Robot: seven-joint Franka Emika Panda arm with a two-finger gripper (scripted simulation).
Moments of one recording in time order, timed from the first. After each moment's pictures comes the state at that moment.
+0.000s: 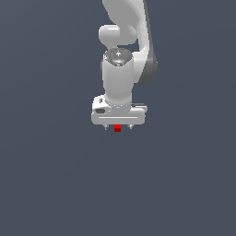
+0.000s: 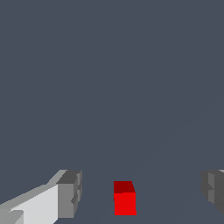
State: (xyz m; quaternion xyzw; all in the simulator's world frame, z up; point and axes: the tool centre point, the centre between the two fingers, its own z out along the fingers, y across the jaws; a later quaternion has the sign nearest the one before) arm 0.019 0.001 0.188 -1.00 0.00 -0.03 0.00
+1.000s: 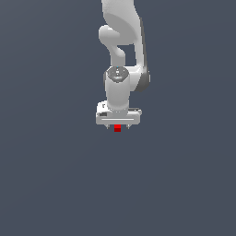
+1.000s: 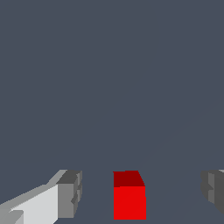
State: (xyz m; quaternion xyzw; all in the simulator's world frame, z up) arm -0.032 0.000 0.115 -1.00 -0.01 -0.02 0.00
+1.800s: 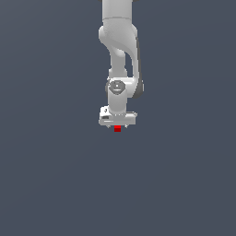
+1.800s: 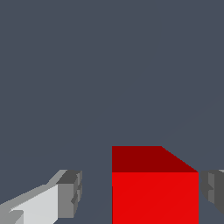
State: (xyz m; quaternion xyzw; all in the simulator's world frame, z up) arm -0.095 -0.003 0.025 -1.00 -0.01 0.00 0.00
